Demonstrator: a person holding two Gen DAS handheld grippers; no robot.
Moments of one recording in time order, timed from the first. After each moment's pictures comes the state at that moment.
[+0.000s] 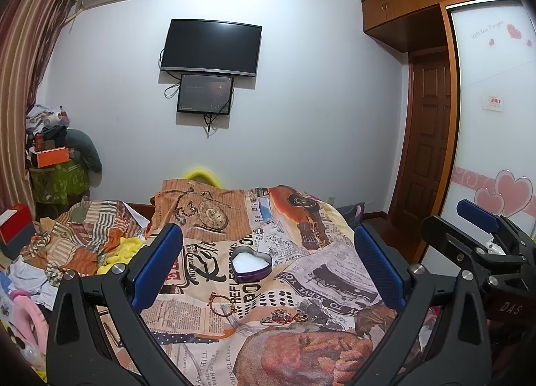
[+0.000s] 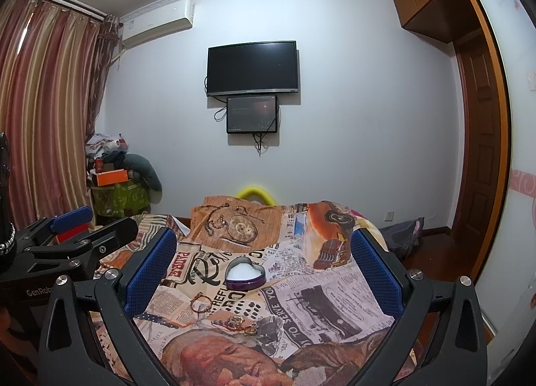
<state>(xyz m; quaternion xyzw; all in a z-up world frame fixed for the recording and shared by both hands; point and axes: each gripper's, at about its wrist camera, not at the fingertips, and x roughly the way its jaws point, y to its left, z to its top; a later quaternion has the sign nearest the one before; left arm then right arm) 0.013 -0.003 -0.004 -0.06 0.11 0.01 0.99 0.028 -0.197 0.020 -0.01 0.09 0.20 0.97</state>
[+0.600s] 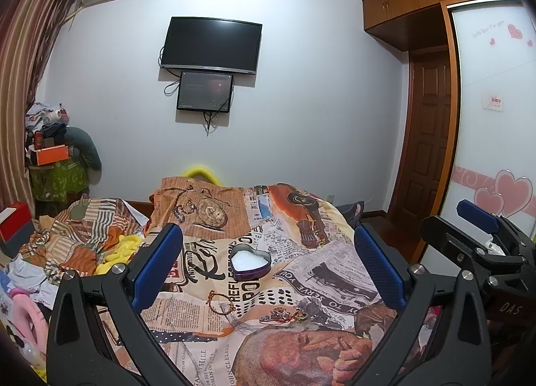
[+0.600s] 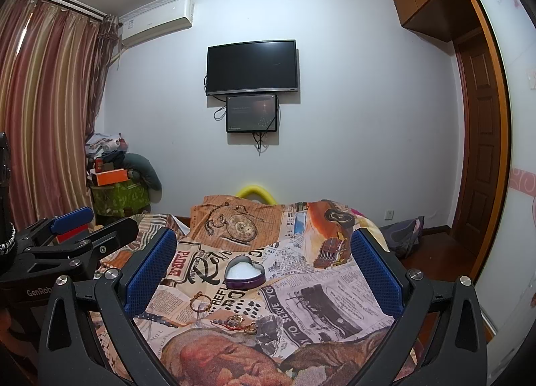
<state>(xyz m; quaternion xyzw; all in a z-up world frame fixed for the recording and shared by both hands) 0.017 -0.006 -0.007 -0.06 0.11 0.01 0.99 0.029 -0.198 0.019 -0.01 0.09 0.20 0.97</state>
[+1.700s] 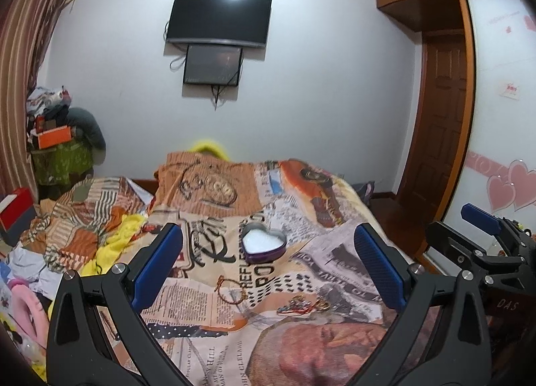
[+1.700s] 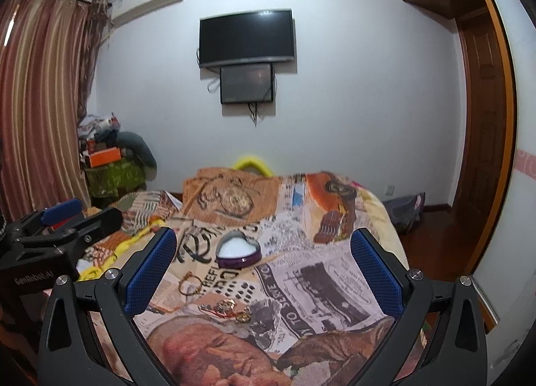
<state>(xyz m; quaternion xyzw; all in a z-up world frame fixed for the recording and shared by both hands) 0.063 0.017 -0.040 -0.06 0.17 0.02 0.98 0.075 -0.191 -0.019 -0.02 0.17 0.20 0.97</state>
